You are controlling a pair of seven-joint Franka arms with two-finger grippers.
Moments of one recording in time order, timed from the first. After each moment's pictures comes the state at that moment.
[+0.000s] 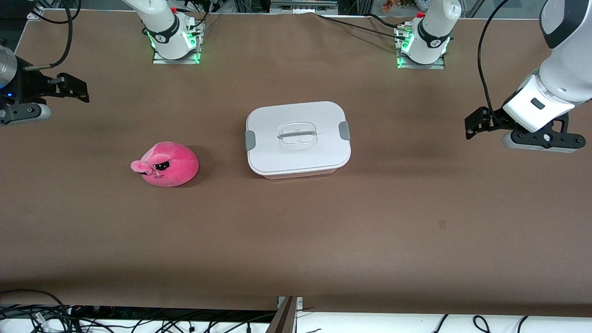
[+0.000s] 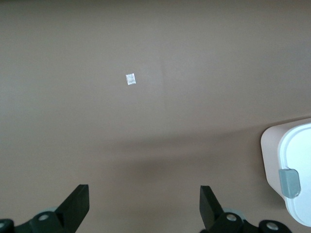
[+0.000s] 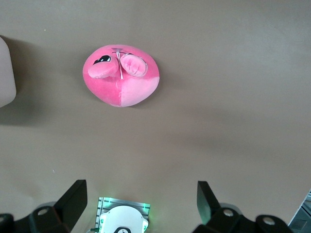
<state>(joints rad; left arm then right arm) -0.09 0.08 -0.04 -1.59 0.02 1.67 -0.05 0.11 0.08 -0.07 -1.48 -0.06 1.37 -0.16</state>
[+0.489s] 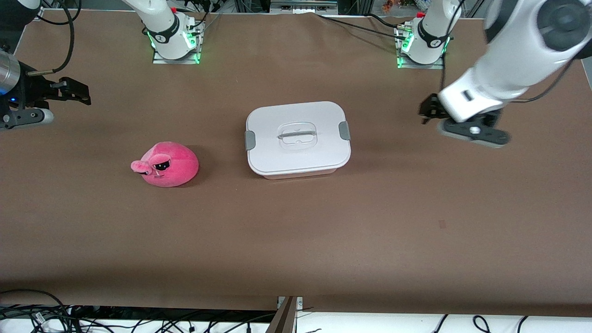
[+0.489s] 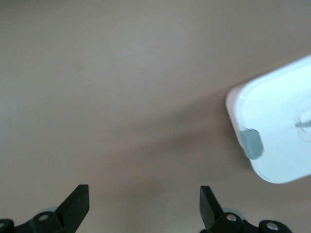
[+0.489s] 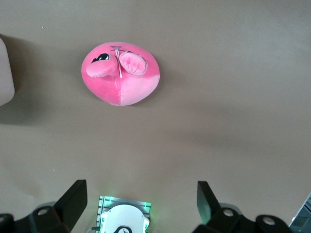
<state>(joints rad) -0.12 0.14 -0.24 -1.58 0.02 1.61 -0.05 0.11 0.10 -0.07 -1.48 -0.05 1.37 -0.16</state>
